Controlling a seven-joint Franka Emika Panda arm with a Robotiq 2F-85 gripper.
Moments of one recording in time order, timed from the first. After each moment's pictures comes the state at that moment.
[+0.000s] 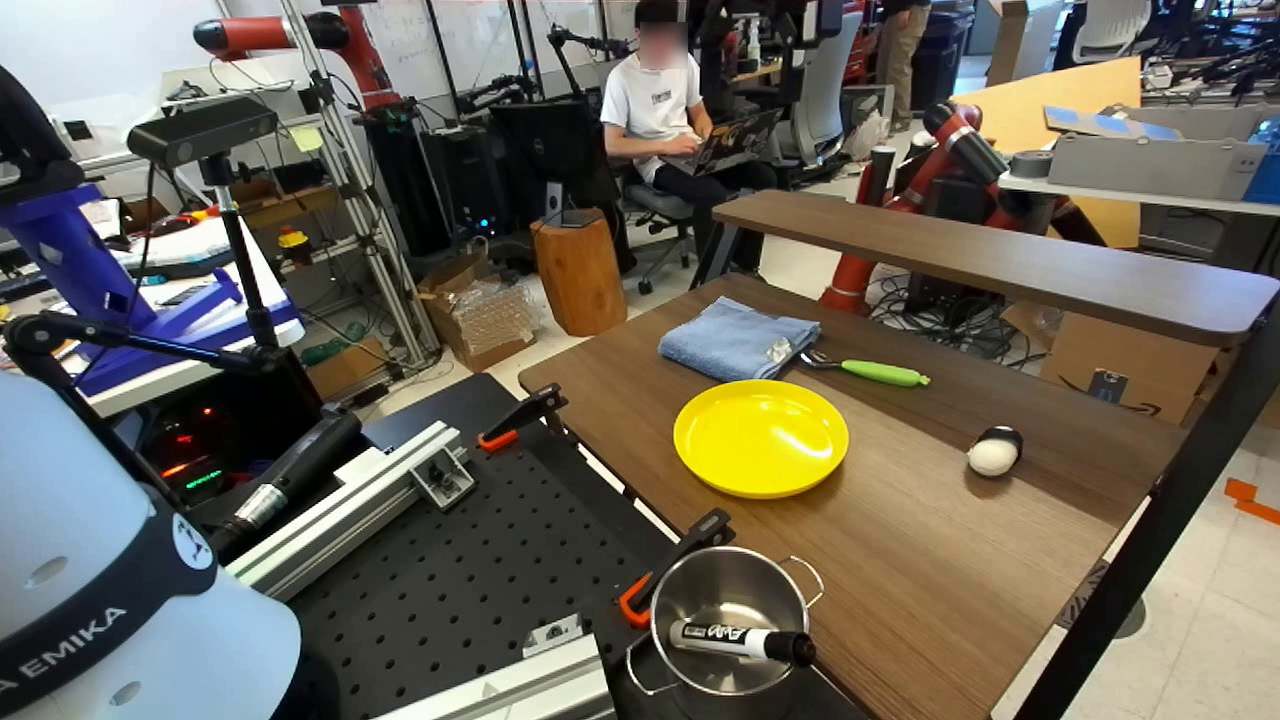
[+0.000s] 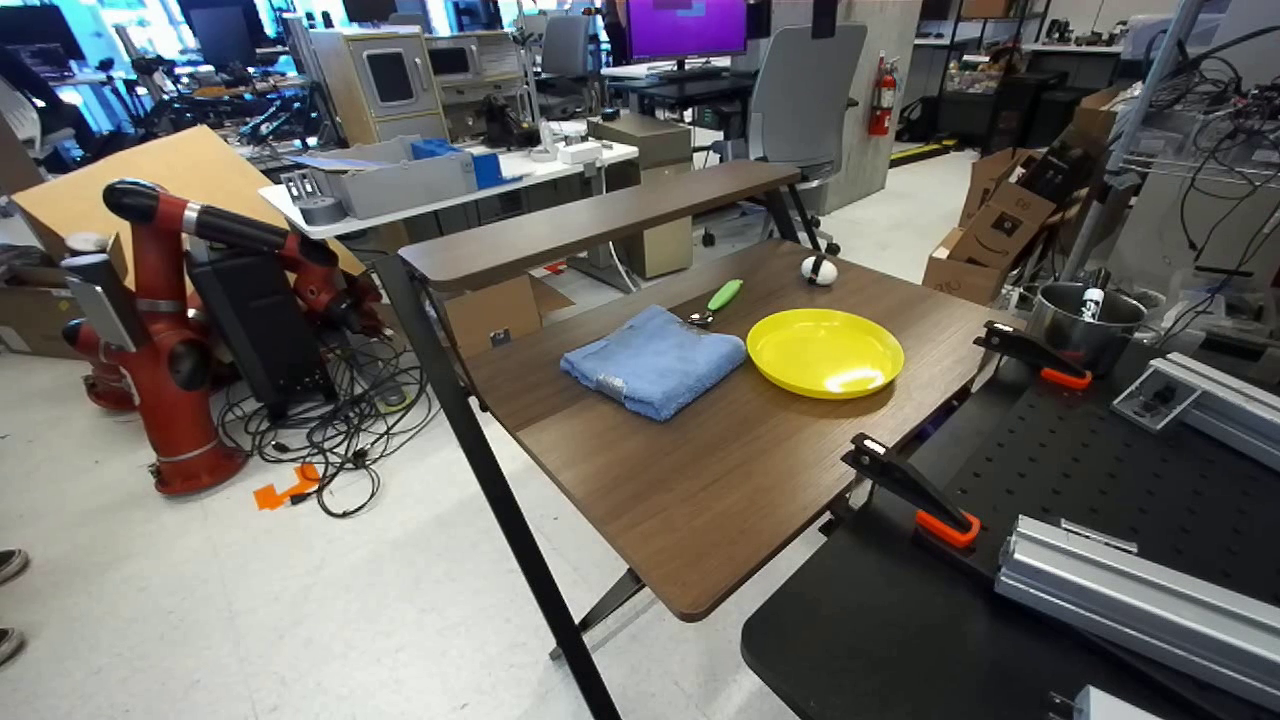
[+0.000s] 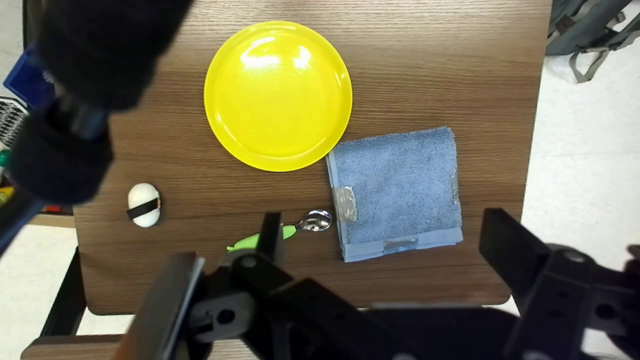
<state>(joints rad) 0.01 0.09 0.01 -1.96 0.04 1.96 -0.02</state>
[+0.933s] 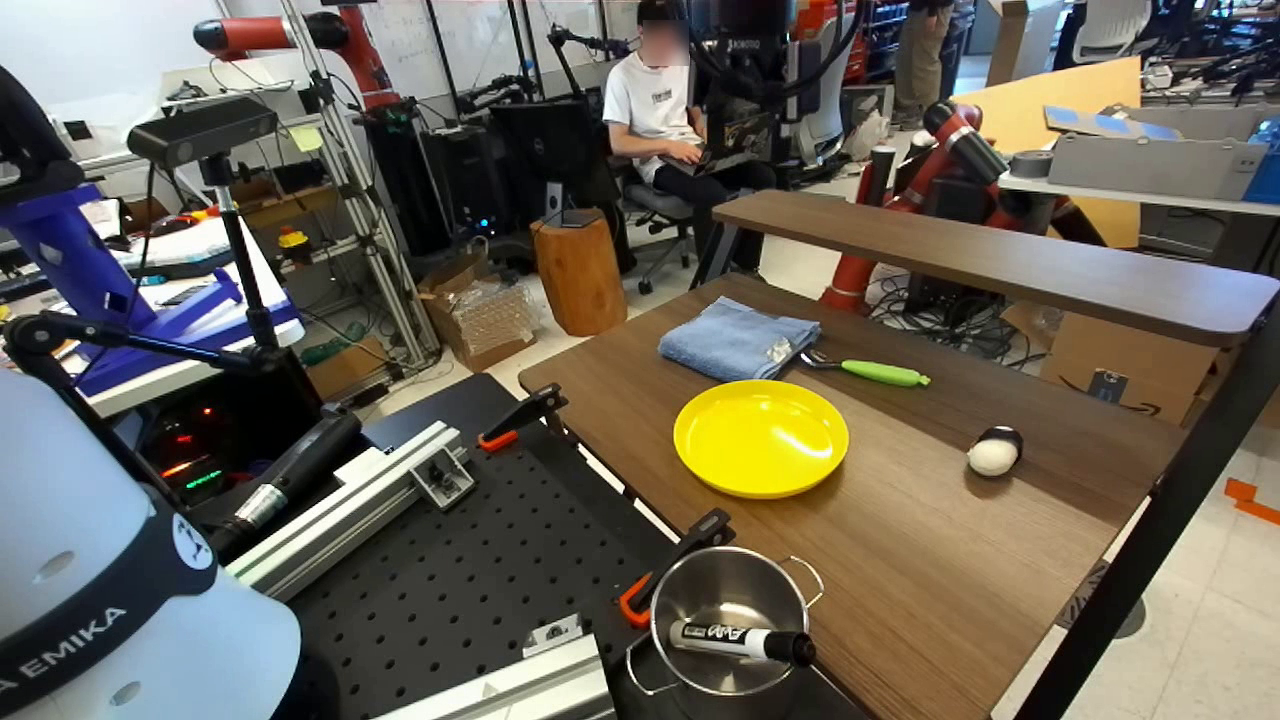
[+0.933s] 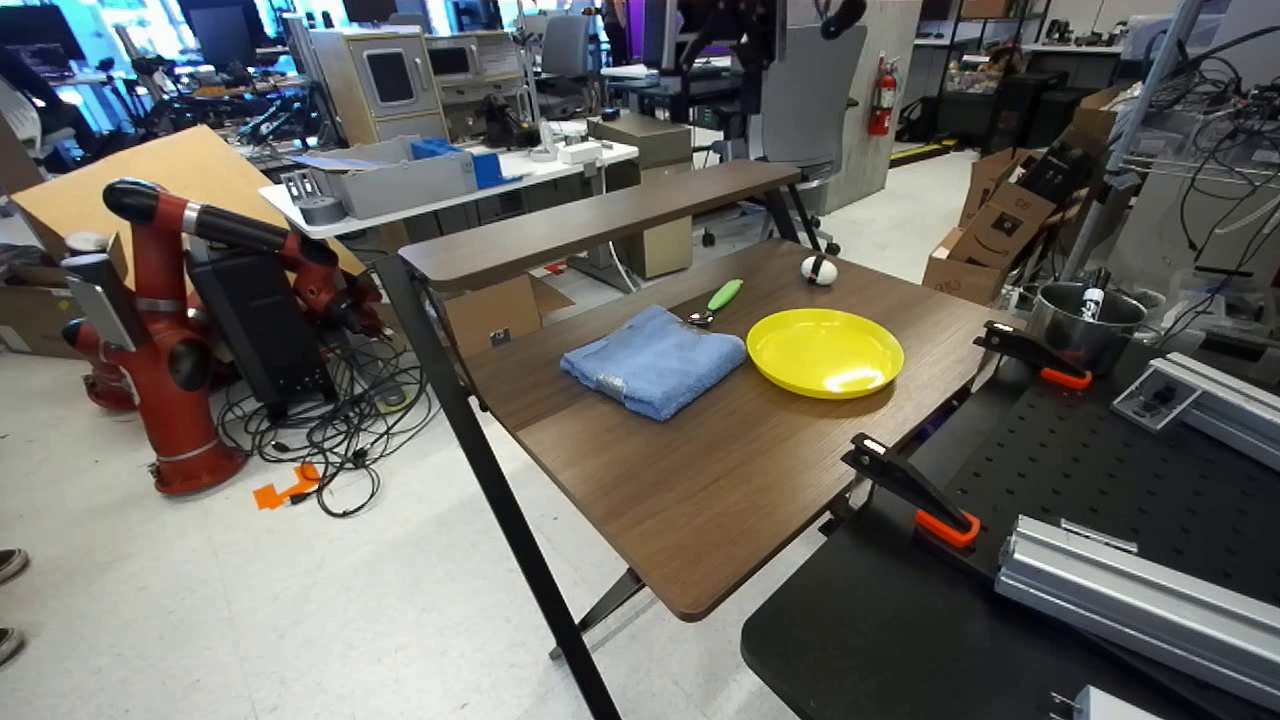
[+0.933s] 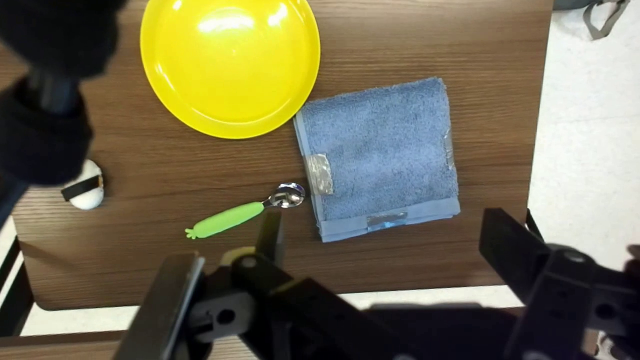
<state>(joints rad) 0.07 0.27 0.04 -1.90 0.02 2.12 0.11</state>
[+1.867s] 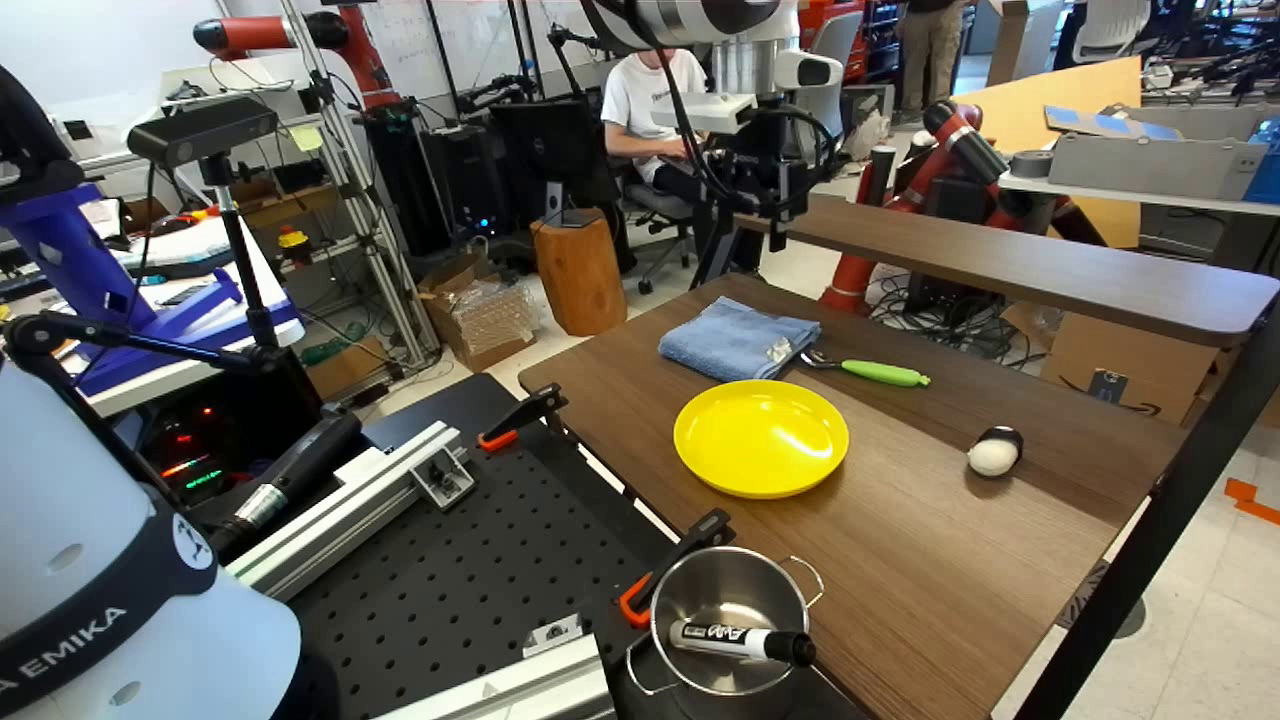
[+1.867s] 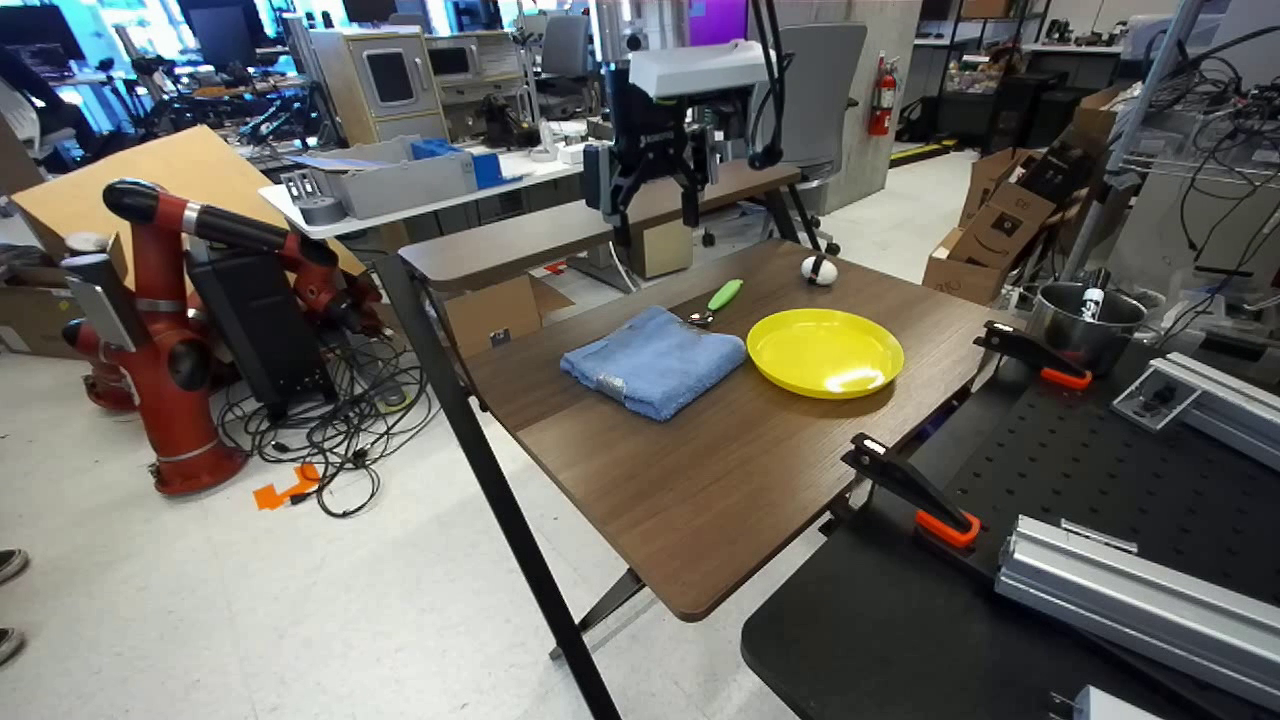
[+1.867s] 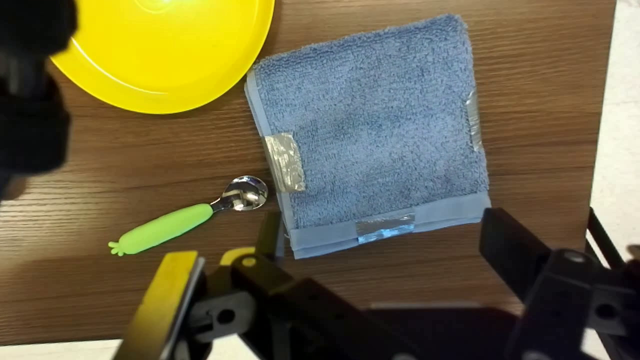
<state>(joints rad) 0.14 0.58 0.03 -1.73 -0.04 2.26 0.24</state>
